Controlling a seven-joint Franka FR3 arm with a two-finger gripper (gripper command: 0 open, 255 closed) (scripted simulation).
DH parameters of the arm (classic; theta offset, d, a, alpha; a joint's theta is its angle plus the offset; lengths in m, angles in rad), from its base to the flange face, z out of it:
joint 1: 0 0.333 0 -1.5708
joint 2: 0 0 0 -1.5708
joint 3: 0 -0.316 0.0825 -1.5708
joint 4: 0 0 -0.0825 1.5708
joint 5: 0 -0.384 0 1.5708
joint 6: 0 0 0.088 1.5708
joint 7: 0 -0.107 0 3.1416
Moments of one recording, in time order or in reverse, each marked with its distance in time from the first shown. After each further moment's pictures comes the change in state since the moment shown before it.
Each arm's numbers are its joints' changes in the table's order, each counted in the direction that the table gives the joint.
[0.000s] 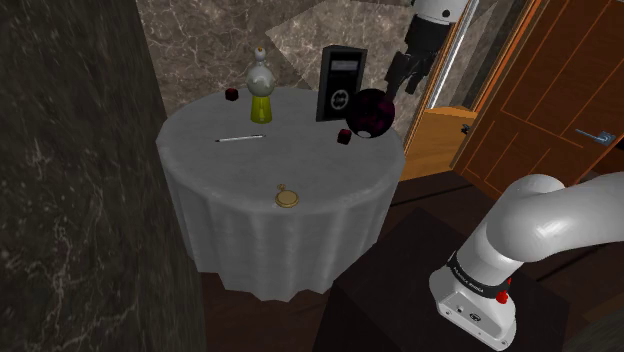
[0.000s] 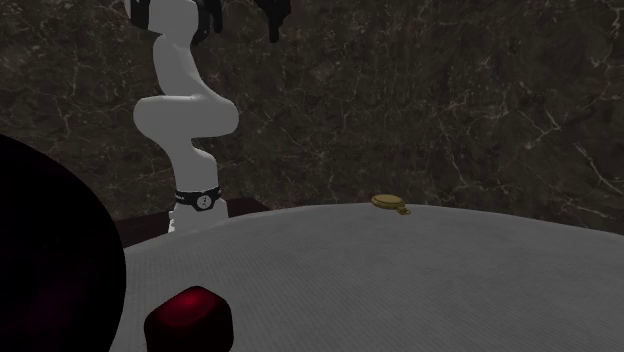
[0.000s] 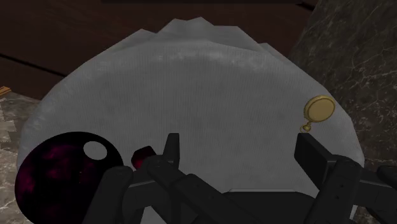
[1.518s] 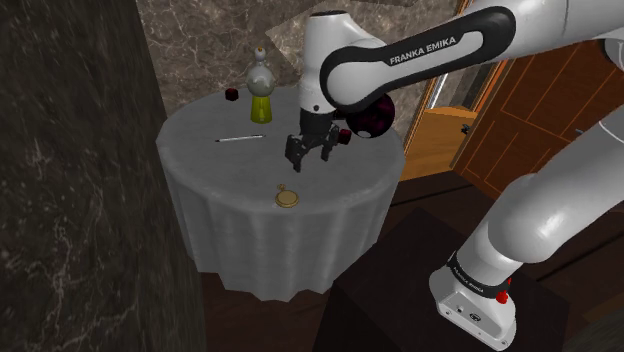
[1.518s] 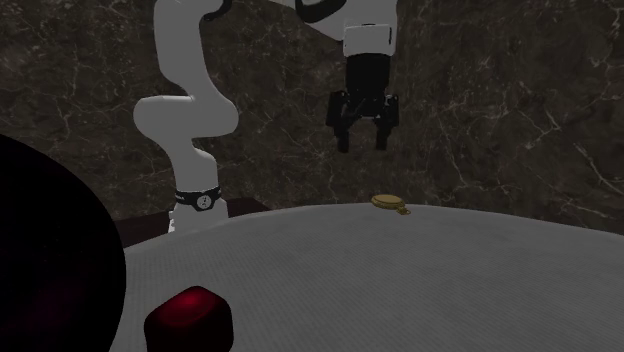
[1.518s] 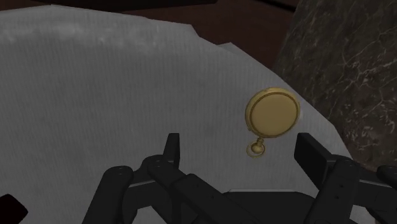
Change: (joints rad) arm 0.040 0.542 -0.322 0.004 -0.039 -0.430 -0.416
